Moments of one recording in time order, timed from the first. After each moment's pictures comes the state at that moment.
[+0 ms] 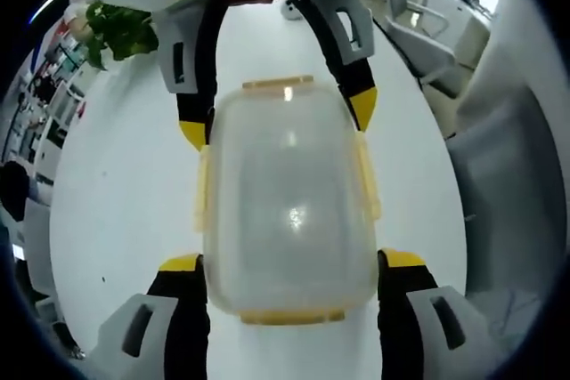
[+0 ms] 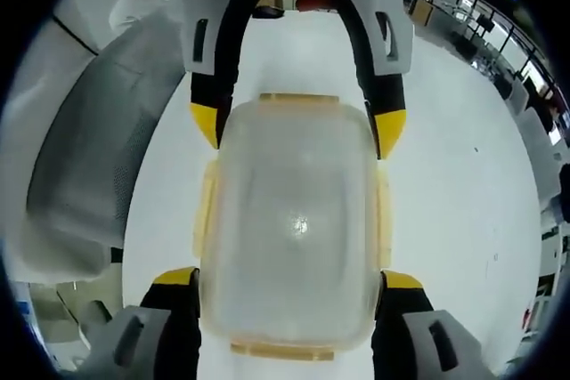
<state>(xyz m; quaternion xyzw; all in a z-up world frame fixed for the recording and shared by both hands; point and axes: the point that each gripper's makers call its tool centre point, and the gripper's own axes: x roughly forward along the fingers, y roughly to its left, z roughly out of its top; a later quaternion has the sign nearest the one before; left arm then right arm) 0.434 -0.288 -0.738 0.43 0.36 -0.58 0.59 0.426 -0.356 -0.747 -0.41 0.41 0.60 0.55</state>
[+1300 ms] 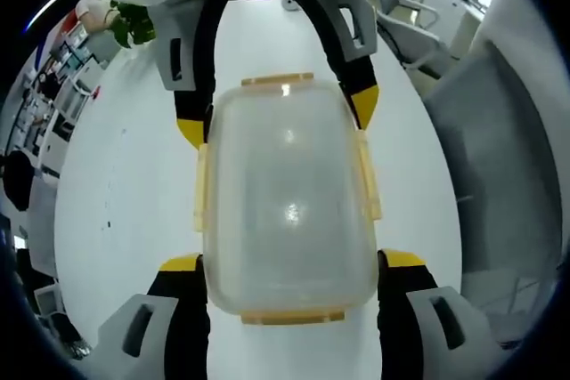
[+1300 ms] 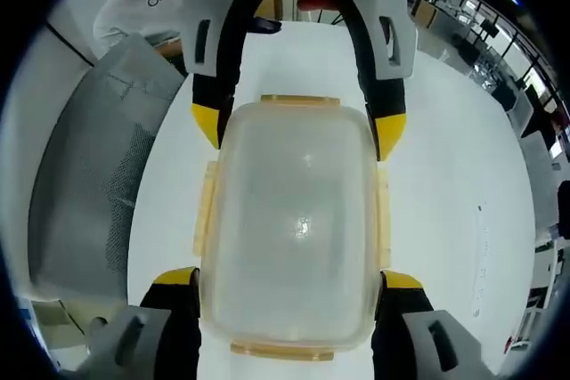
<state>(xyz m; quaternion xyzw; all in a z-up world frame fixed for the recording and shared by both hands) 0.440 -0.177 -0.726 0.43 0.36 -0.58 0.59 0.432 -0.246 -0.733 -0.42 0.41 0.59 0.55</state>
